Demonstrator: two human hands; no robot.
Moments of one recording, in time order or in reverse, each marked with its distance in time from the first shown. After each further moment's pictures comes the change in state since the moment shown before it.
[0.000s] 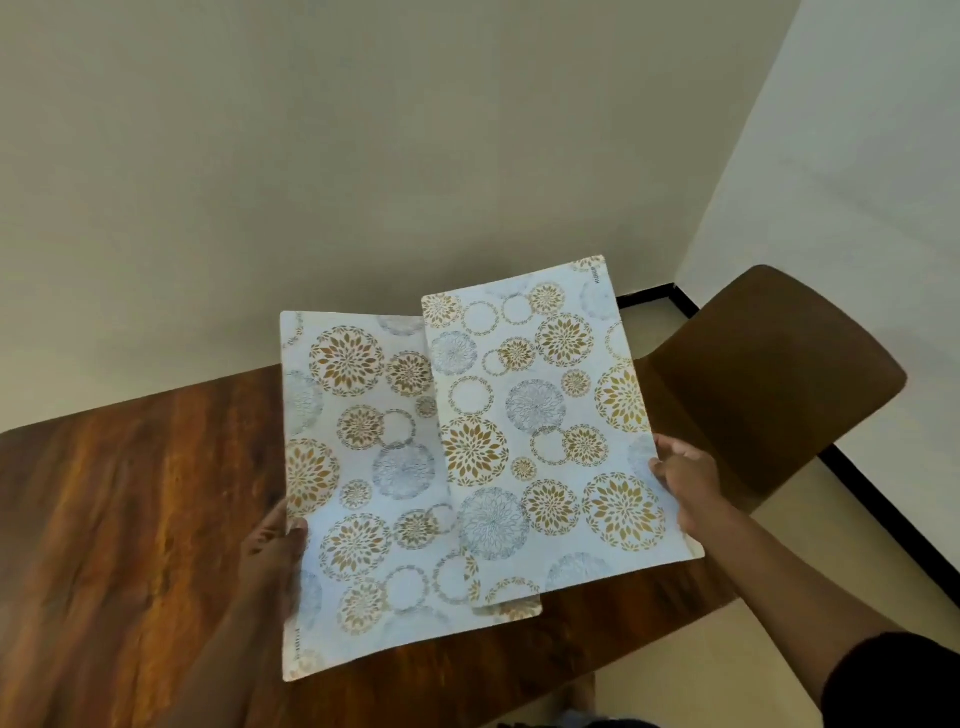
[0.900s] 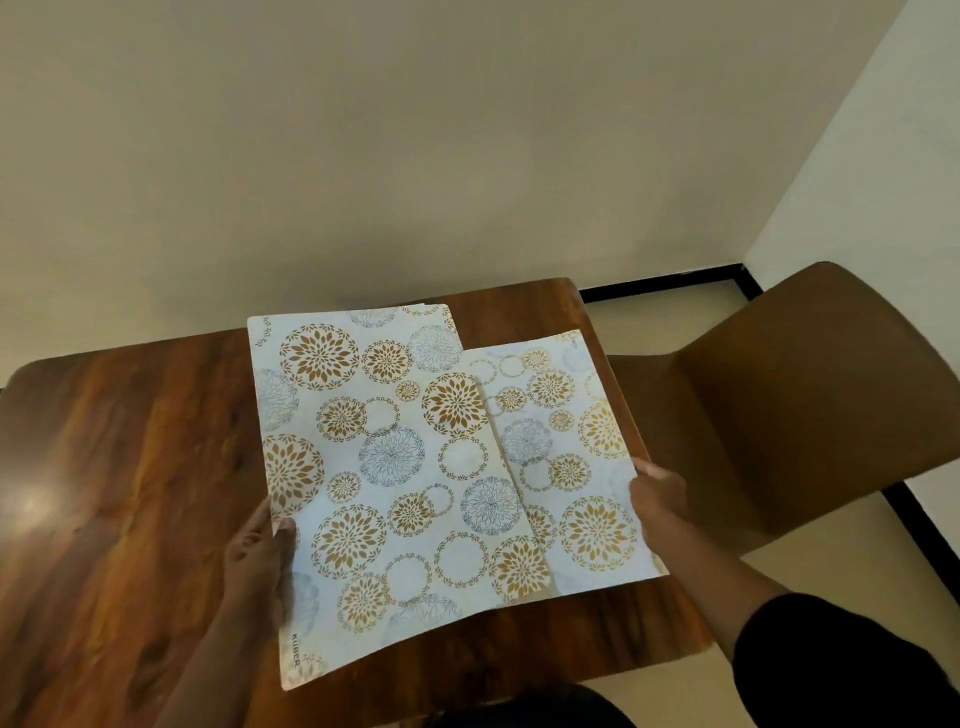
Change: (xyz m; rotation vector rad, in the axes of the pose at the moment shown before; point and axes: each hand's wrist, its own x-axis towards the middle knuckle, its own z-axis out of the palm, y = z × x) left_hand -0.058 -0.050 0.097 -0.049 0.227 0.006; right_hand 0.136 0.034 -0.018 -0.263 -0.062 0.055
